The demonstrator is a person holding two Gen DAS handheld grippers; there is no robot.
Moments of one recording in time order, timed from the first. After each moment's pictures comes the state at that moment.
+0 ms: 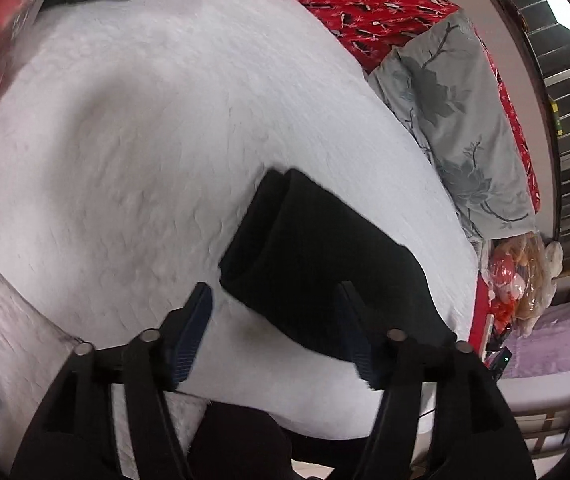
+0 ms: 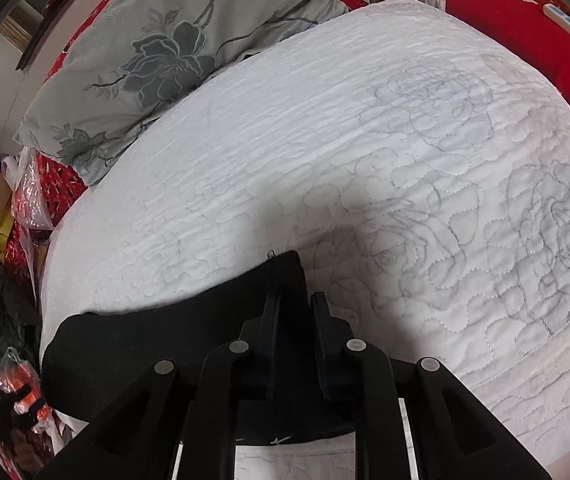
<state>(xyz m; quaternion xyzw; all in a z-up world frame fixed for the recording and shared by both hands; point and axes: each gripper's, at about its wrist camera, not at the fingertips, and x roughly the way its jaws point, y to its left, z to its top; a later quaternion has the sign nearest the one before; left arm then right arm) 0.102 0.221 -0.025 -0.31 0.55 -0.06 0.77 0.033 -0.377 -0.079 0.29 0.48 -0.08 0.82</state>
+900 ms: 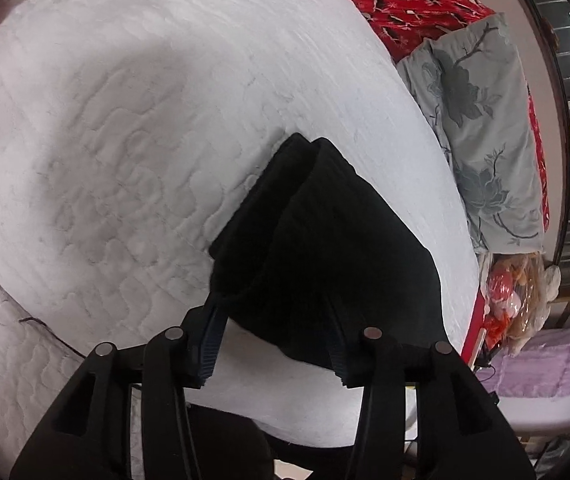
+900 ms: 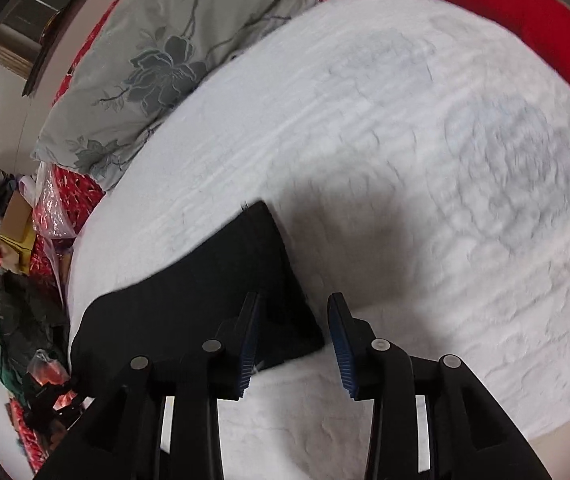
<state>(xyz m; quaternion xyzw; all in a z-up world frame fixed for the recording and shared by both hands) 0.116 0.210 -0.060 -0.35 0.58 -0.03 0.74 -0.022 -0.389 -0.078 0.36 0.47 -0.06 0.80</state>
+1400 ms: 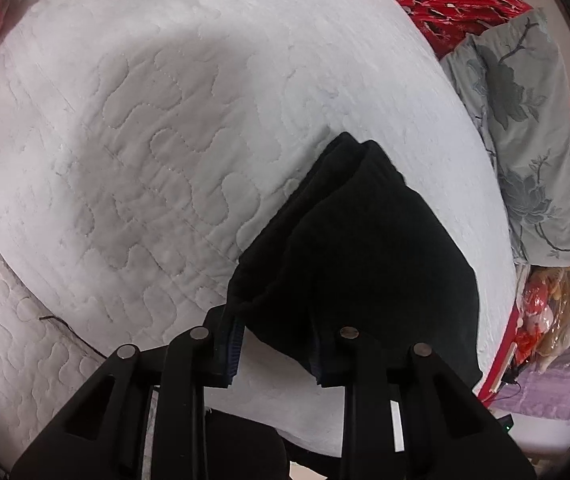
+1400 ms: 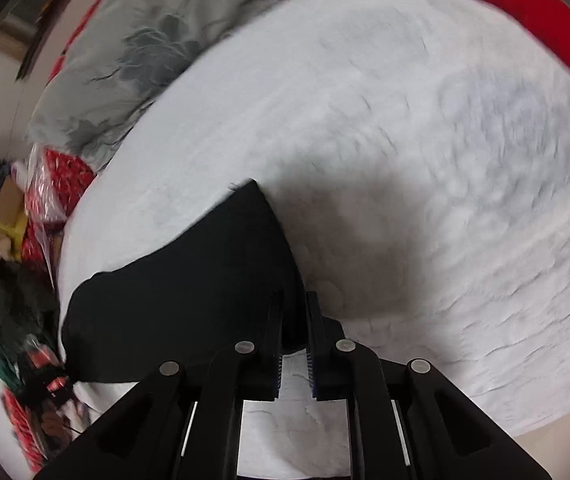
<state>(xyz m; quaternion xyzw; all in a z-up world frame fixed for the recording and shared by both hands) 0.121 0.217 -0.072 -0.31 0.61 0.02 0.73 -0.029 -0.388 -0.092 0.36 0.49 -0.06 0.79</state>
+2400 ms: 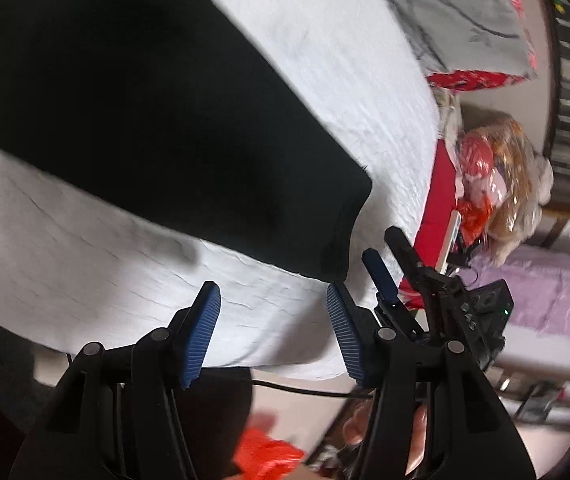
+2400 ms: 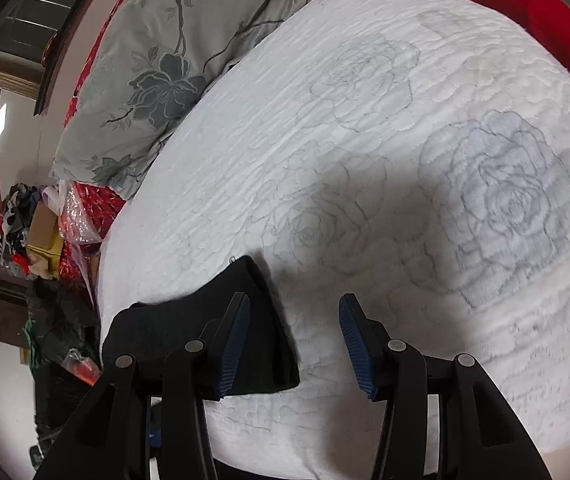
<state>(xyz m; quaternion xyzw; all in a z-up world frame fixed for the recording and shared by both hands) 0.027 -0.181 -0.082 -0.35 0.68 -0.15 0.63 -0.008 -0.451 -0.076 0.40 0.48 0.00 0.78</state>
